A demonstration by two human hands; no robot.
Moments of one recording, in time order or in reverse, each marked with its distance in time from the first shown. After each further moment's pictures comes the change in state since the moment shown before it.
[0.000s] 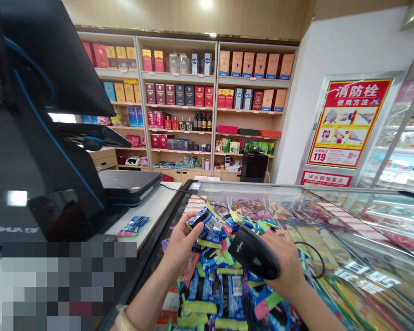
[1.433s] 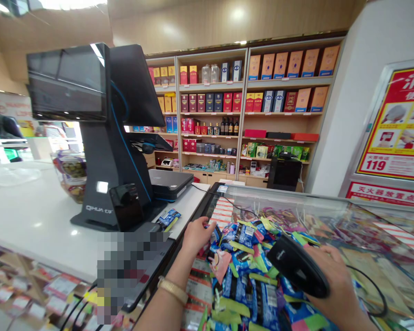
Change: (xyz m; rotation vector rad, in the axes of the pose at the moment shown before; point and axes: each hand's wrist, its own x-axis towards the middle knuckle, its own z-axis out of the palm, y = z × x) left_hand 0.036 0.000 -0.076 0.752 0.398 0.096; right_hand -0.013 0.026 0.001 -0.088 0.086 -0.196
